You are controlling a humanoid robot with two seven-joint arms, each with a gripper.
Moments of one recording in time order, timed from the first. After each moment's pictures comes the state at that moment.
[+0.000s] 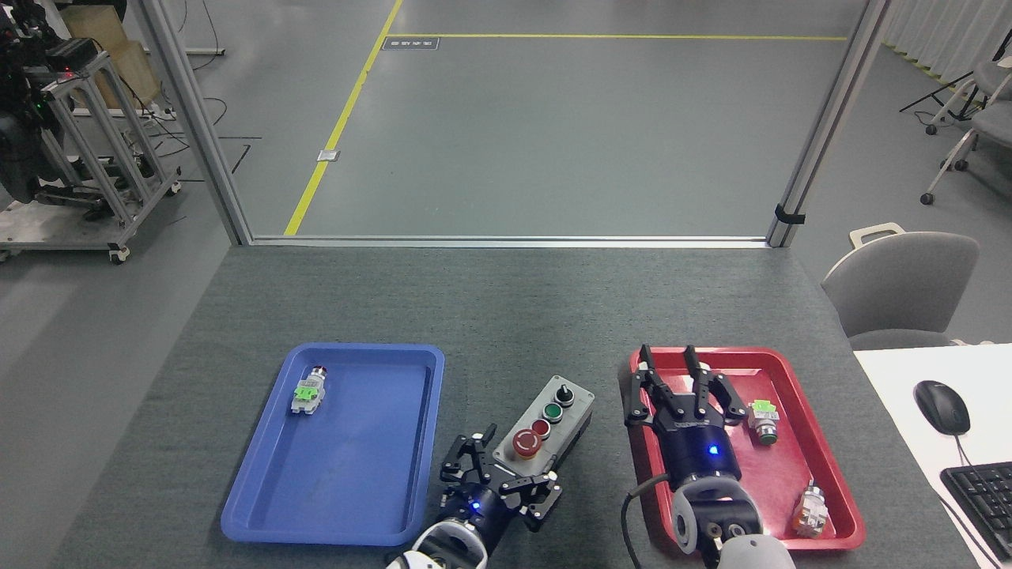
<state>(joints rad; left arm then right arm) -0.36 -0.04 -0.66 -1.00 -1.38 0.14 0.13 -0.21 0.02 0.14 -1.38 1.38 0.02 -0.06</state>
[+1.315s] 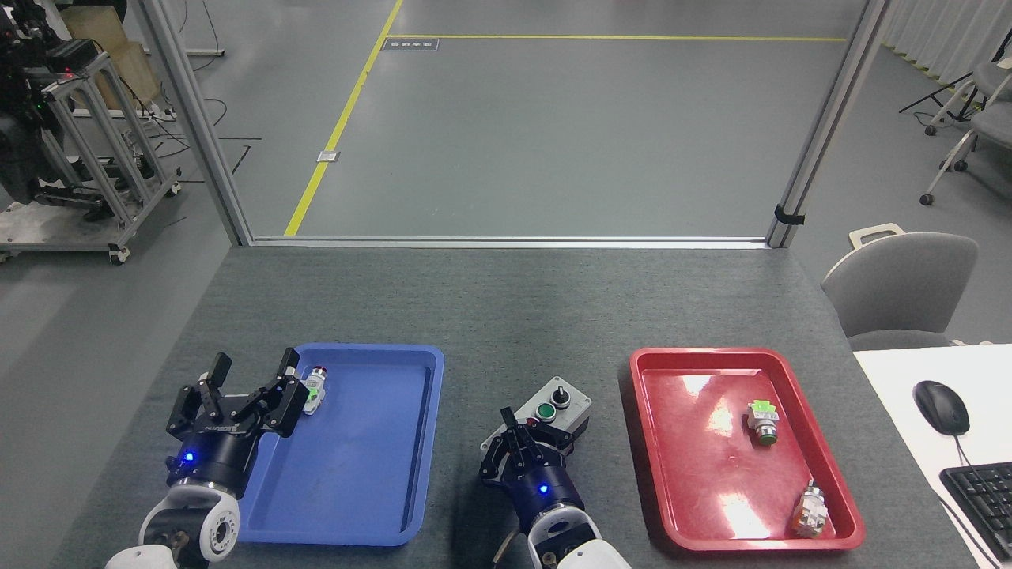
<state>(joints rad) -0.16 0.23 0.02 -1.43 -1.09 -0.12 0.14 -0.36 0.19 0.51 -0.86 1.55 0.18 -0.13</state>
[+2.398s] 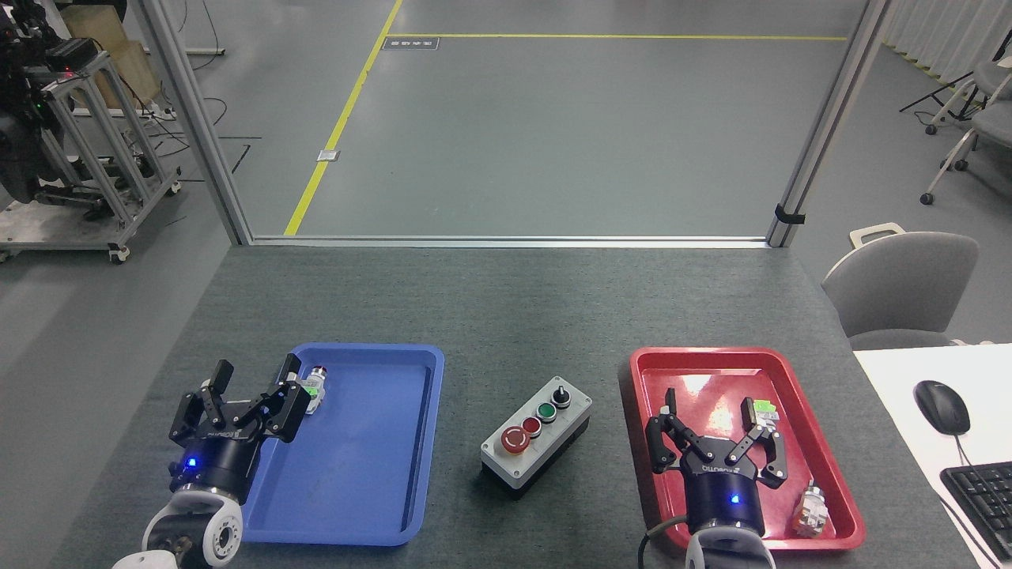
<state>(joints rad) -0.15 0.21 0.02 -1.43 -1.10 -0.12 0.13 -0.06 0.07 0.04 -1.47 1.51 0.16 -0.10</state>
